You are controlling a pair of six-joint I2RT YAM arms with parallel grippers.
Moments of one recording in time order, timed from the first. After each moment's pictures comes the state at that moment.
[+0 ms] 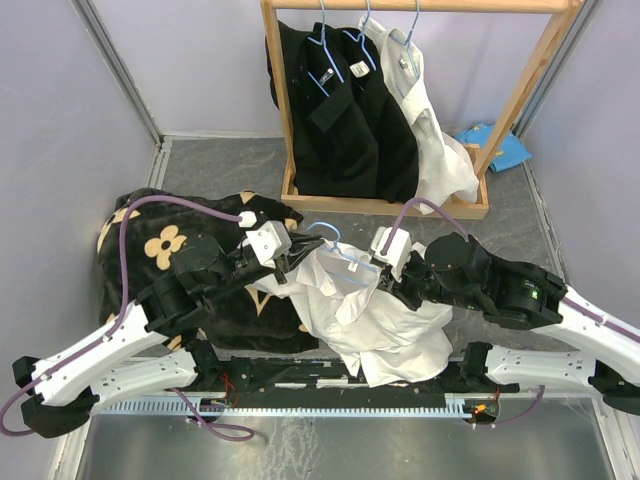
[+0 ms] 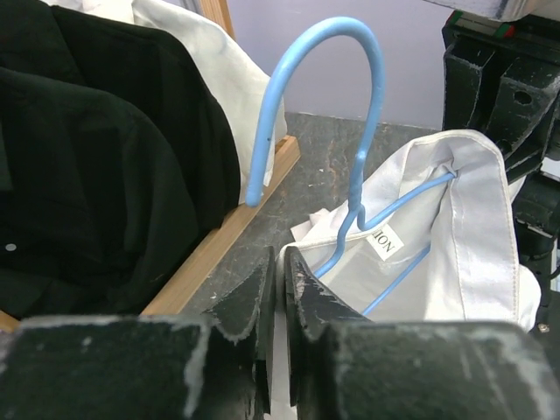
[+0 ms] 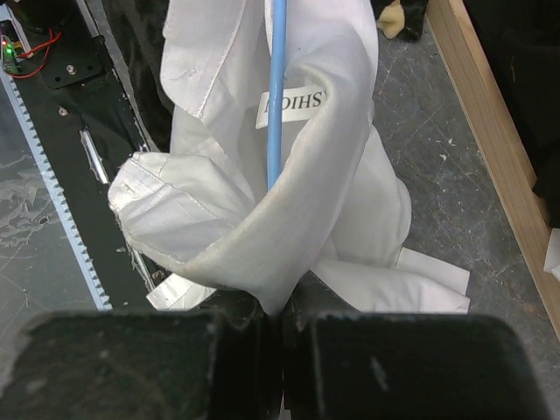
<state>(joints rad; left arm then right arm) -1.00 0.77 0.93 -0.09 0.09 0.19 1.17 0.91 1.23 -0.87 0.08 -0.06</state>
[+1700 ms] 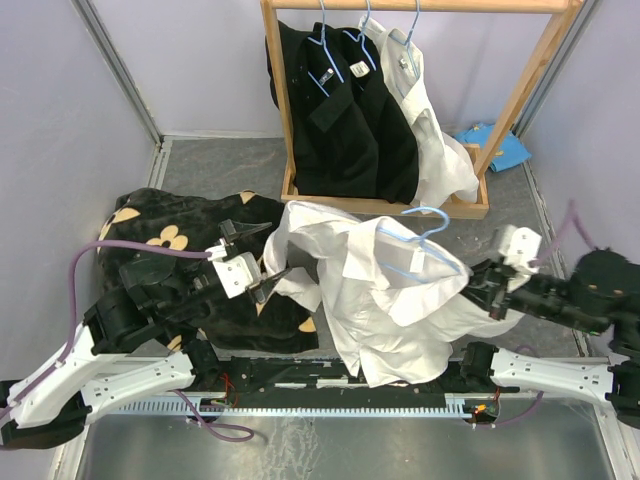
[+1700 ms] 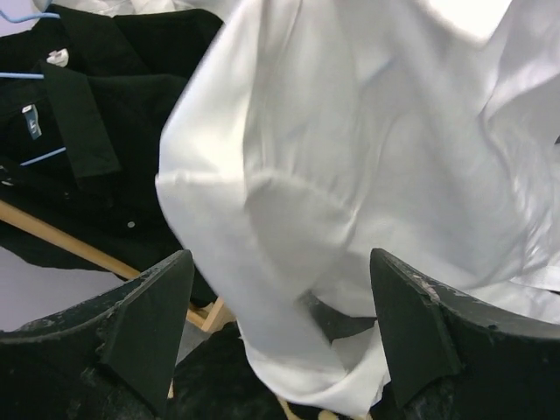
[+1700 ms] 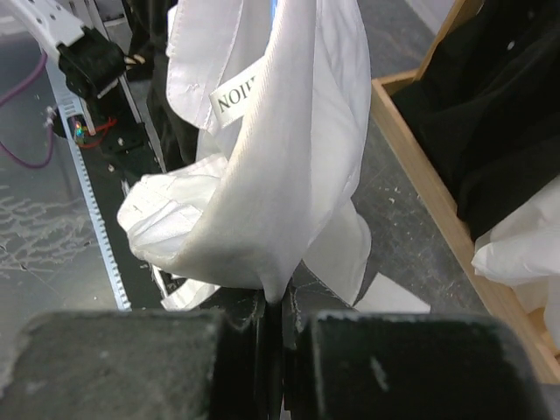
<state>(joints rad) -1.00 0.63 1.07 -0.50 0.06 0.51 1.16 0.68 1.45 -1.05 0.08 -0.08</state>
